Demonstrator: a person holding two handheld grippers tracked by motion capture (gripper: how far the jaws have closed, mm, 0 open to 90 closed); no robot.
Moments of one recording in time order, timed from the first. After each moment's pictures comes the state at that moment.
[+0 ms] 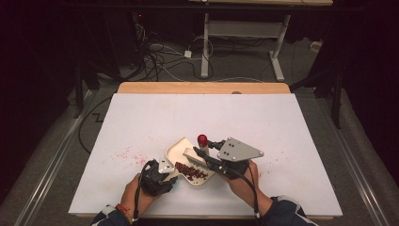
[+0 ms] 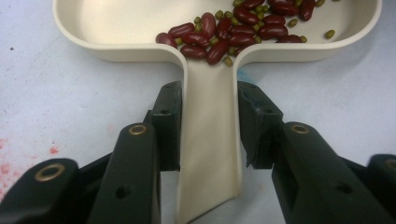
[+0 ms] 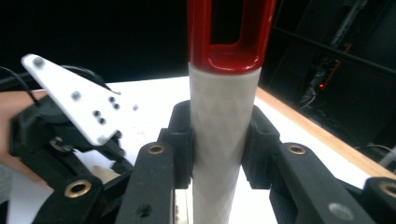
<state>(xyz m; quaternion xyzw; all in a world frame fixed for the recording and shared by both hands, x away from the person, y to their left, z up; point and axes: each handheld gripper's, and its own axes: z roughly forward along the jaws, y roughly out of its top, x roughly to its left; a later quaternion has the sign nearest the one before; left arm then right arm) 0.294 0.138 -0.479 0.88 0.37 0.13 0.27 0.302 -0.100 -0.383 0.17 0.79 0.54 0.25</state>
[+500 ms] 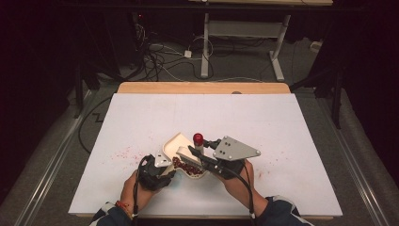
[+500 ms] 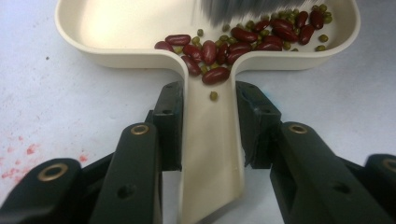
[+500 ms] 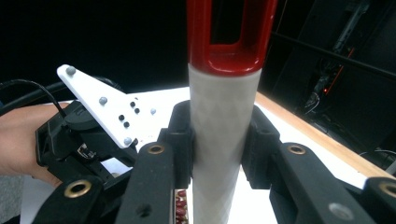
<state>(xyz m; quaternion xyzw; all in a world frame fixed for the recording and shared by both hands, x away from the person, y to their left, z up) 0.305 0.147 -0.474 0.86 0.39 0.13 0.29 0.300 -0.091 -0.375 0.17 0.78 0.56 0.24</state>
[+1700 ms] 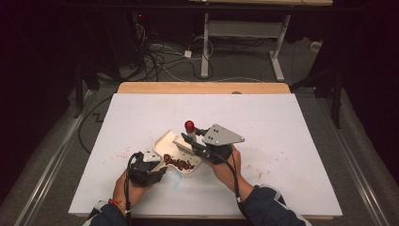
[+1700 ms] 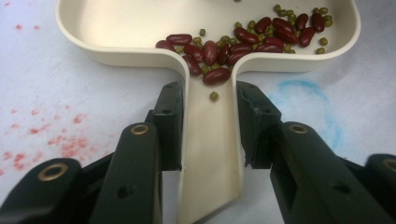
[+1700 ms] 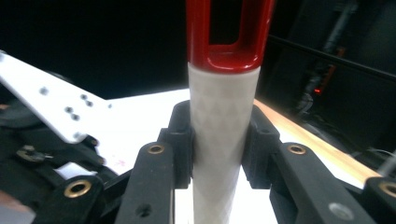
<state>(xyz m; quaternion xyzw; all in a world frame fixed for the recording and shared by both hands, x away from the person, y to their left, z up) 0.314 0.174 -0.478 0.84 0.43 0.13 0.30 0.341 -0.066 -0.391 0.18 0.77 0.56 0.25</state>
